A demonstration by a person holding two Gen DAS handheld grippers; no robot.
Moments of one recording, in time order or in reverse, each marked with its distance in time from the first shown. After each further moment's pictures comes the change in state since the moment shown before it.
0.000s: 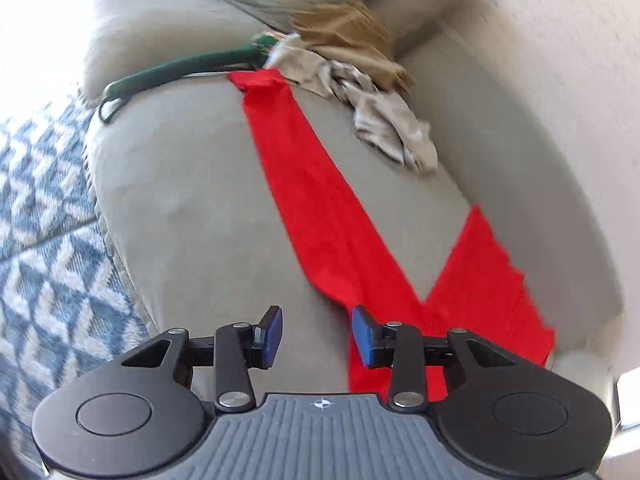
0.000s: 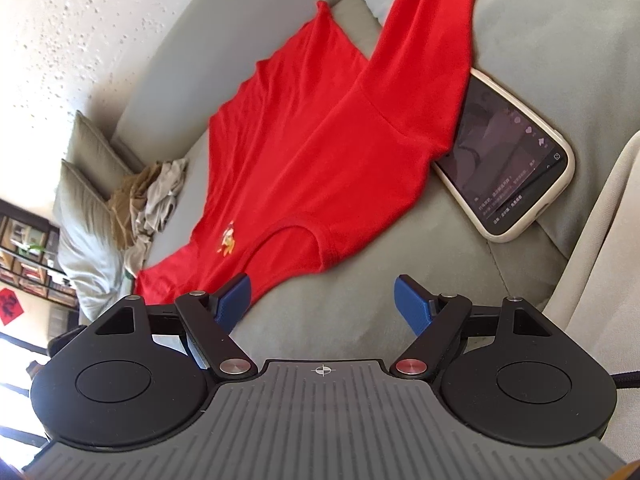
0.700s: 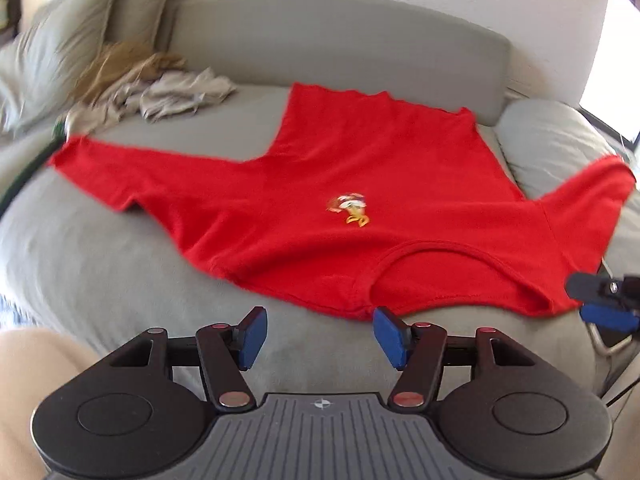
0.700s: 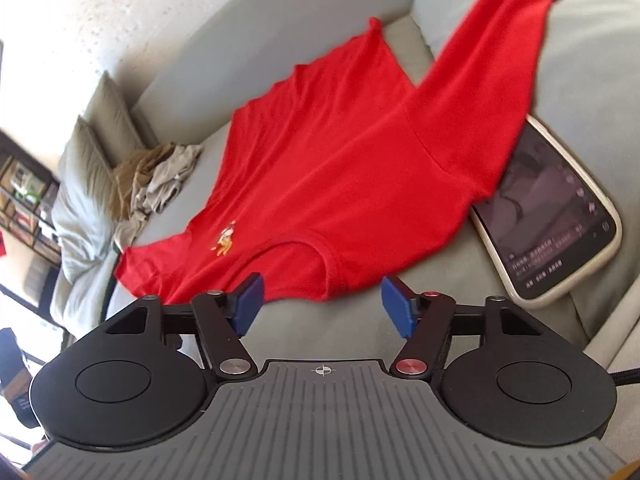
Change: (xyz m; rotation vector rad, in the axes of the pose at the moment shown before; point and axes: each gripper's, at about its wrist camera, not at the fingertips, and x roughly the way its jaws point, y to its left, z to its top) left arm -0.010 -0.077 -0.188 0.789 -0.079 -0.052; right arm 0.030 0.021 0.003 -0.289 -0.067 0.010
